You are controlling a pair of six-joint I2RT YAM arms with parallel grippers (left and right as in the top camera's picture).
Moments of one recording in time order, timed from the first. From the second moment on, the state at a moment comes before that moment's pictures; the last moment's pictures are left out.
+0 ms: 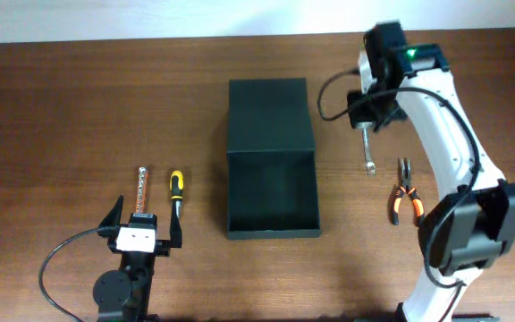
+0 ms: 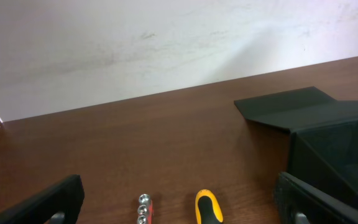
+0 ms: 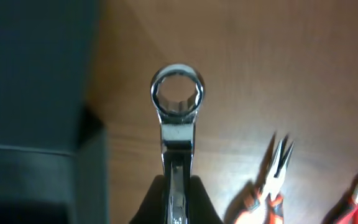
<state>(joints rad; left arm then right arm) 0.04 0.01 0.01 -0.07 0.09 0.16 0.15 1.97 1.91 -1.33 -0.02 0.05</state>
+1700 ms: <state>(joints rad) 0.04 0.01 0.01 -0.07 0.09 0.16 0.68 1.99 1.55 -1.00 -0.05 -0.18</state>
